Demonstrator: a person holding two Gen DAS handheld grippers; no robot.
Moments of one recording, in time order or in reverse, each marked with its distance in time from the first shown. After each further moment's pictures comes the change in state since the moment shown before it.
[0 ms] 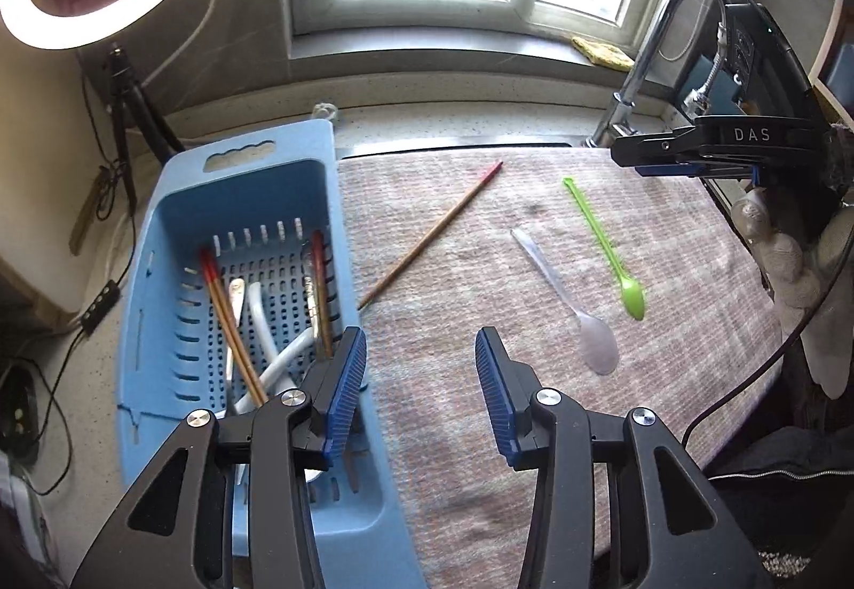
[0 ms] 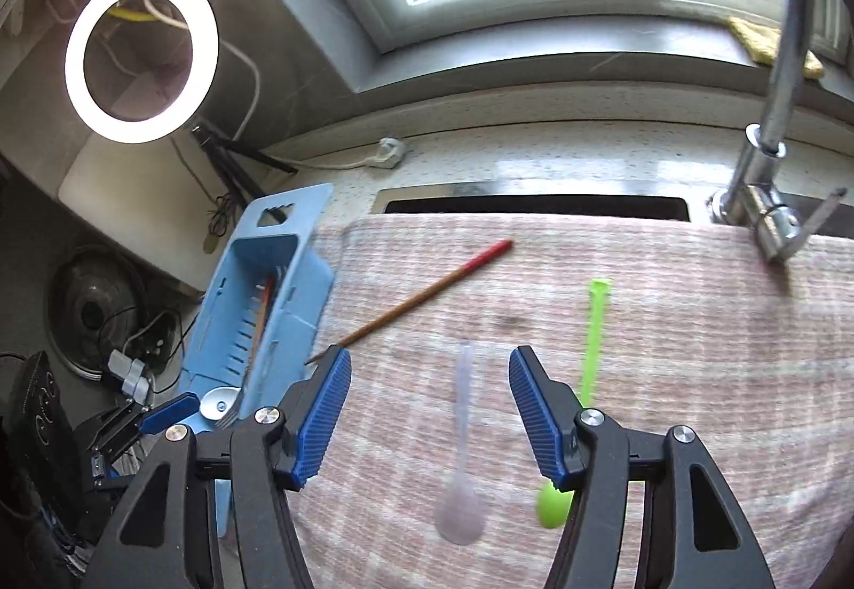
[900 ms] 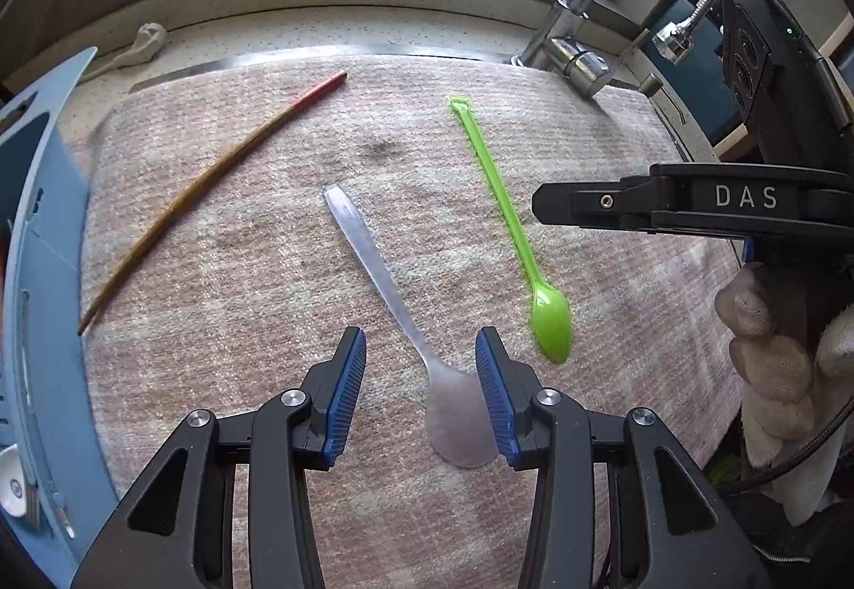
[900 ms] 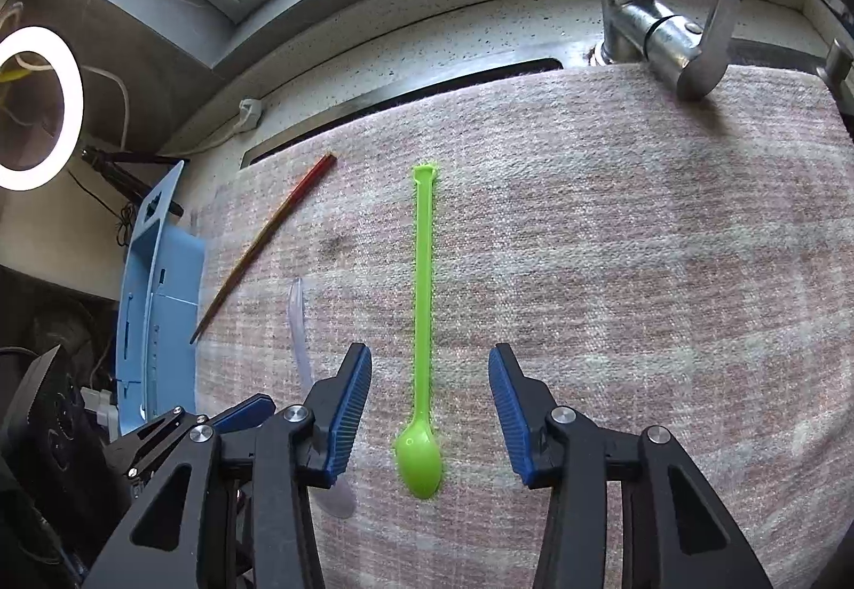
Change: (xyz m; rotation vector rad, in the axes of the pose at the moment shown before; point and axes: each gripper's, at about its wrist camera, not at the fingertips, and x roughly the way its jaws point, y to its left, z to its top) left arm 0.115 -0.086 0.019 -0.043 0.192 -0.183; right arm 0.054 -0.073 -0.032 0.205 0.170 -0.036
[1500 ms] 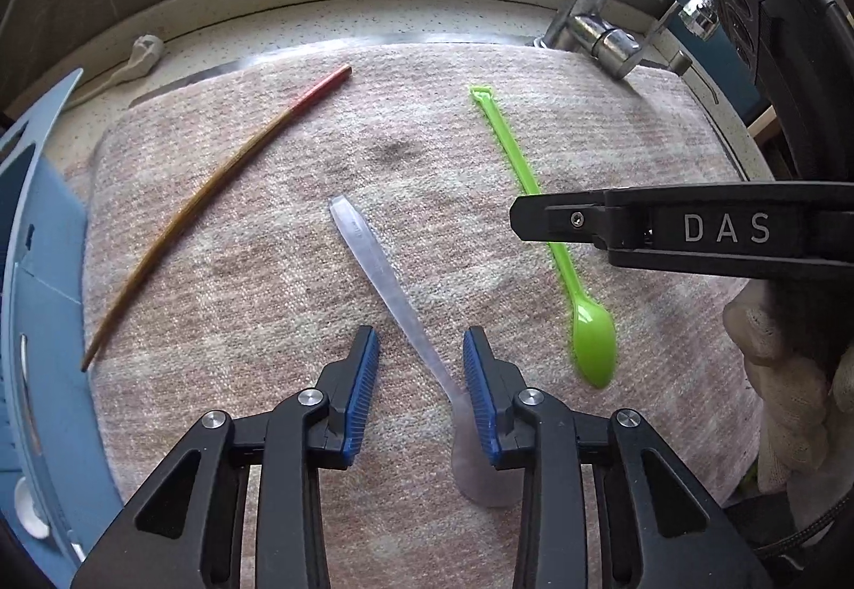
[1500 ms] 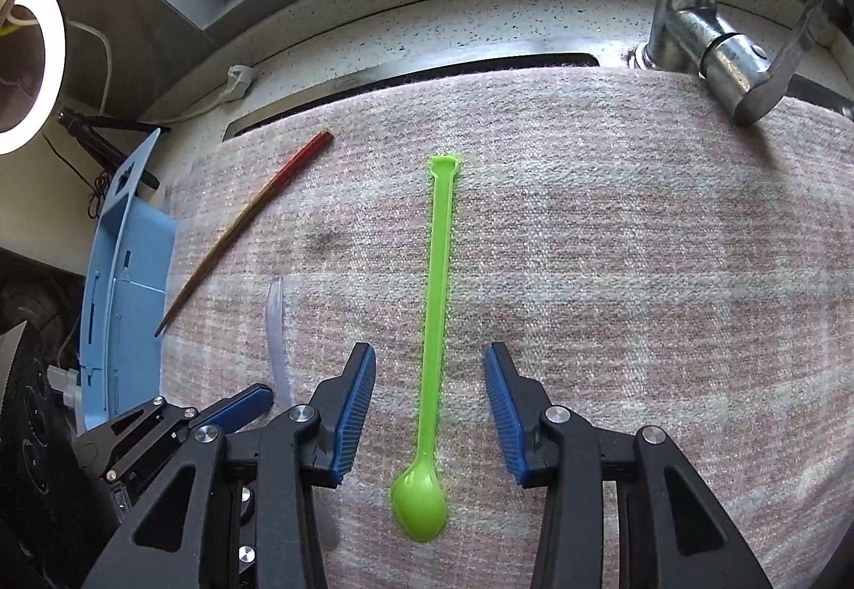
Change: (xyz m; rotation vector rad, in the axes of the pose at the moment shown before) left arm 0.027 -0.011 0.017 0.067 0.026 0.102; right arm 0.029 0.023 0.012 -0.097 0.024 -0.088
